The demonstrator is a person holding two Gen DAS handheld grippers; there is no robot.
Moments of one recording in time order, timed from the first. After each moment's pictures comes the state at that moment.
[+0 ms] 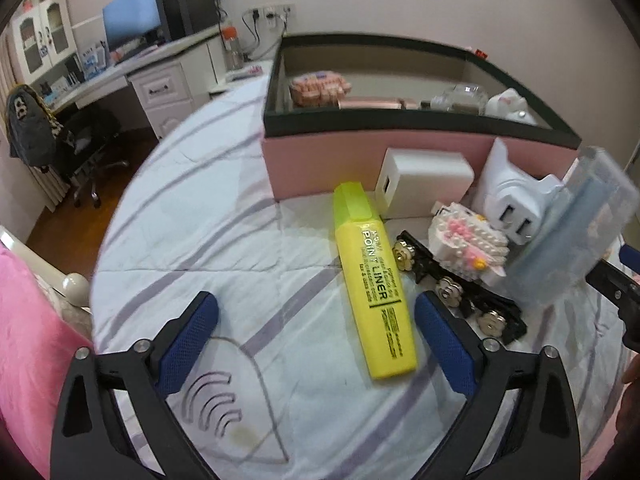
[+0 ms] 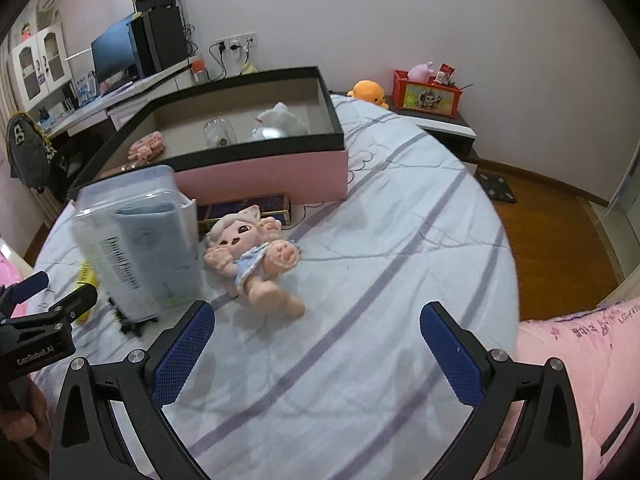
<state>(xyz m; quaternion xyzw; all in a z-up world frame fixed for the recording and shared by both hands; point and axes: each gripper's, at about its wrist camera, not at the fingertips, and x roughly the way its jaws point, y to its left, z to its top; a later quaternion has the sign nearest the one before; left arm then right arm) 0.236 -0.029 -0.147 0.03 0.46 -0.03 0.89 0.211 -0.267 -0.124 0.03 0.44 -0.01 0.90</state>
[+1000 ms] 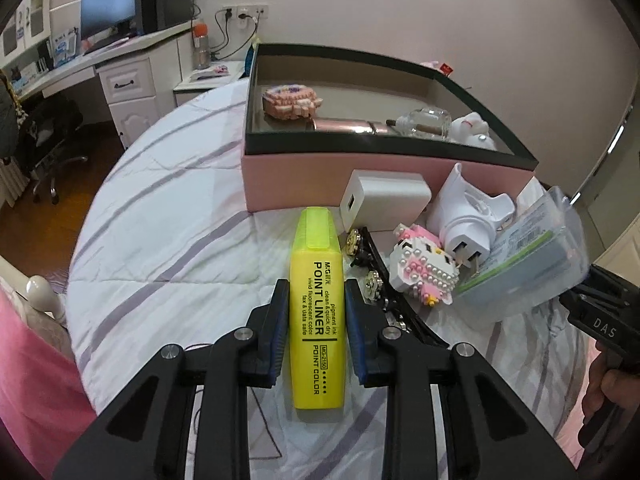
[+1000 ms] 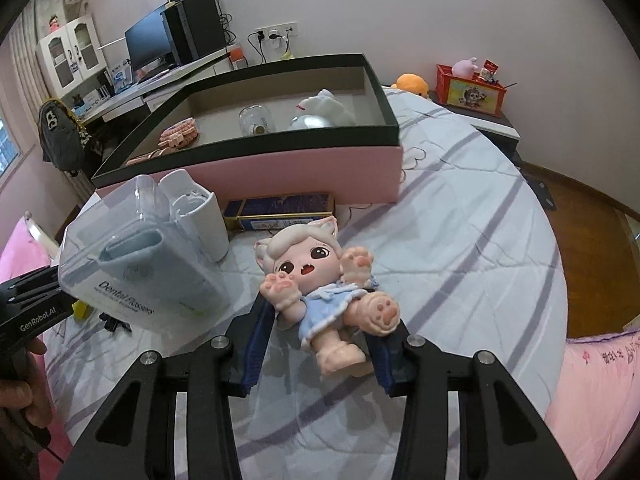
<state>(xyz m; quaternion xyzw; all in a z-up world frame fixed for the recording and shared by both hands) 0.229 -0.017 -0.127 -0.02 0.44 -0.11 0.89 0.217 -0.262 -0.125 0.04 0.45 0.06 0.89</state>
